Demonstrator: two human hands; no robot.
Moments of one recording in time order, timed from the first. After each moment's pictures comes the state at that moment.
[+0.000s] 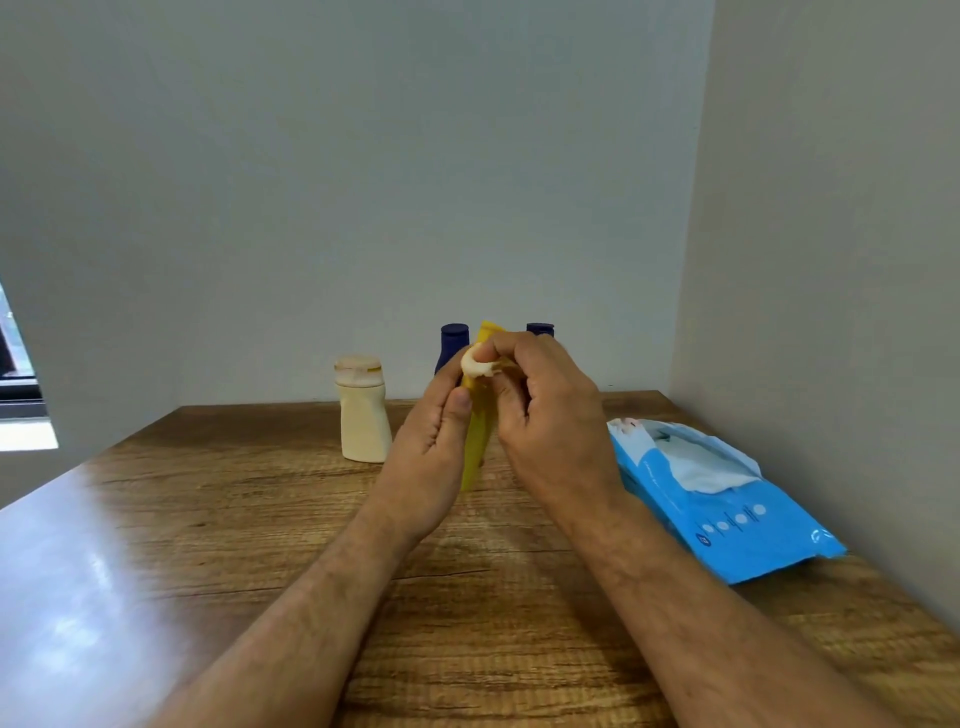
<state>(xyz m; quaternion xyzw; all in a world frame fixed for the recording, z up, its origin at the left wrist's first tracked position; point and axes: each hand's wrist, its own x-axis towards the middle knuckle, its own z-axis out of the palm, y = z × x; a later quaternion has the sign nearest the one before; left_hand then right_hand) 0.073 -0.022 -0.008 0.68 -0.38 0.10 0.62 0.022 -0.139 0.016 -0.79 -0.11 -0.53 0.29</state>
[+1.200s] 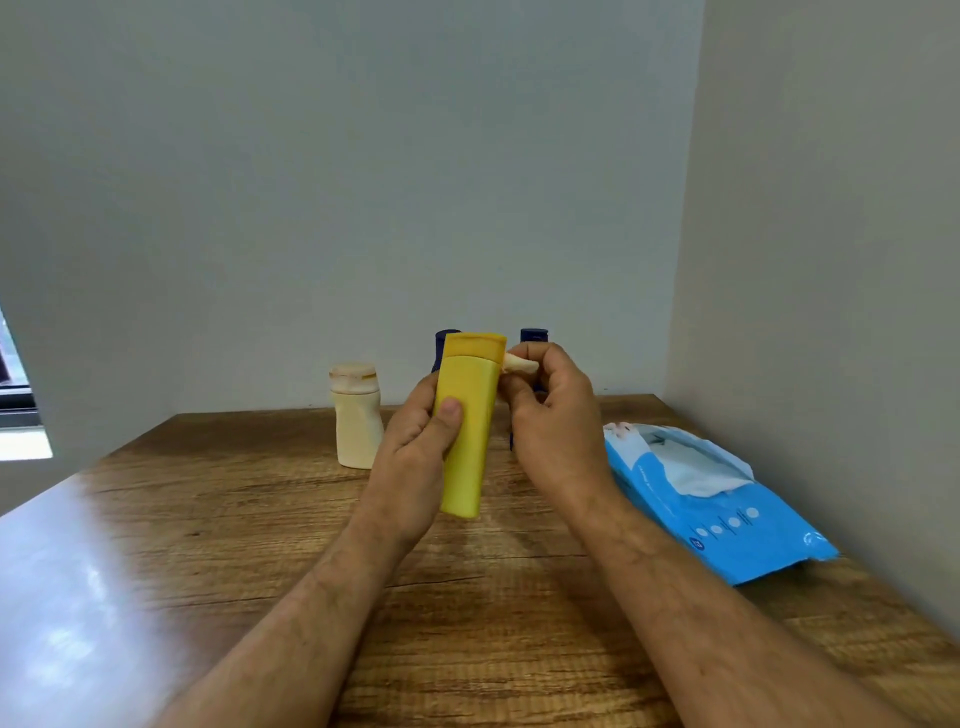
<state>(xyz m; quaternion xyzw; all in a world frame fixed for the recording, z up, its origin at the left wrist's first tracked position) 0.068 -0.017 -0.006 0.63 -0.36 0.06 0.68 0.035 -0.143 0.016 -0.72 -0.01 -0.41 0.55</state>
